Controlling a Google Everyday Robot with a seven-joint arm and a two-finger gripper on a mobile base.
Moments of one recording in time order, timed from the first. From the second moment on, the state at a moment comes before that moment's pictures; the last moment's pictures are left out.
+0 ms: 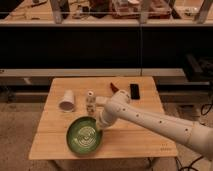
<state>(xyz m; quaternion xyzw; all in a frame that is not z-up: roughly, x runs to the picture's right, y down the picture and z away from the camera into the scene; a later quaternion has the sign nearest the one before) -0.033 0.217 0.793 -0.04 -0.36 -0.76 0.54</state>
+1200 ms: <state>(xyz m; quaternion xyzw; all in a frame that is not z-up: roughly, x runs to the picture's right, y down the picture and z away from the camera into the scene) -0.185 0.193 0.815 0.00 -0.42 -0.78 0.46</state>
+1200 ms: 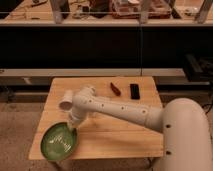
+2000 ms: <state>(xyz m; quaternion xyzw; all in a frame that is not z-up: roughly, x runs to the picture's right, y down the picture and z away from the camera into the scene) -0.059 0.155 0.822 -0.03 -0.36 -0.74 0.57</state>
